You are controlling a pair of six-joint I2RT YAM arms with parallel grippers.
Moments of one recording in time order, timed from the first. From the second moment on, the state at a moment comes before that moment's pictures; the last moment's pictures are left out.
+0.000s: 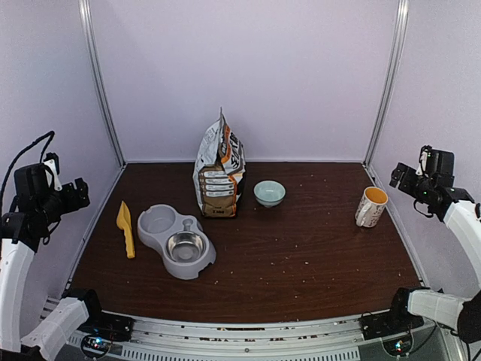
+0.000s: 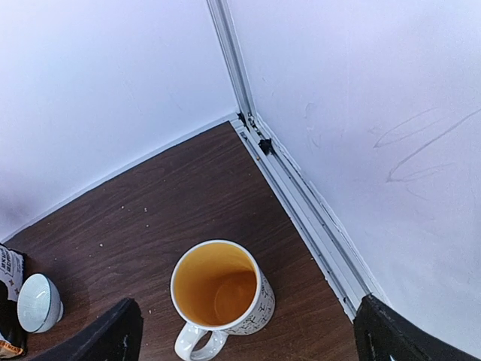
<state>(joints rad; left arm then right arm) 0.11 0.62 0.84 -0.64 -0.16 -0.14 -0.16 0.93 0.84 -0.37 0.11 0.30</state>
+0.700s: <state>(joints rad) -0.59 1.03 1.16 -0.63 -0.29 -0.37 0.12 0.89 0.80 -0.29 0.01 0.40</state>
